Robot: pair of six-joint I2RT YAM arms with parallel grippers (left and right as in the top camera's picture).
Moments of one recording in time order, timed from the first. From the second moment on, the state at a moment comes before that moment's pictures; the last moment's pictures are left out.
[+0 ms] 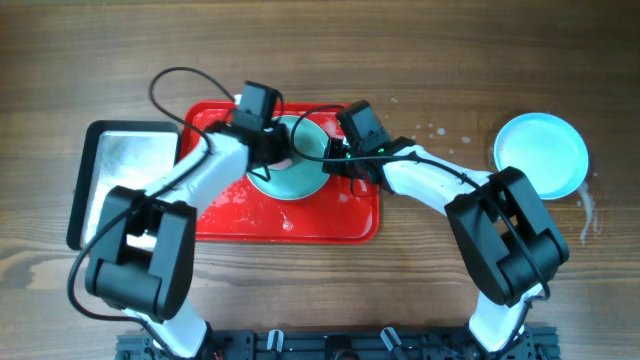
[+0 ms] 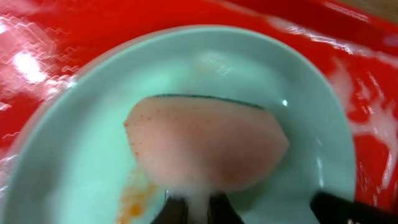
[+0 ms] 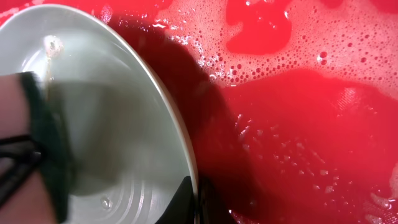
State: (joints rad) left arm -0.35 1.83 1.09 -0.38 0.07 -0.52; right arm 0.54 1.95 1.08 -0.17 -0.18 0.71
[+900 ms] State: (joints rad) left arm -0.35 1.90 1.20 -0.77 -0.06 -0.20; right arm 0.56 1.96 1.08 -0.16 -0.24 0.69
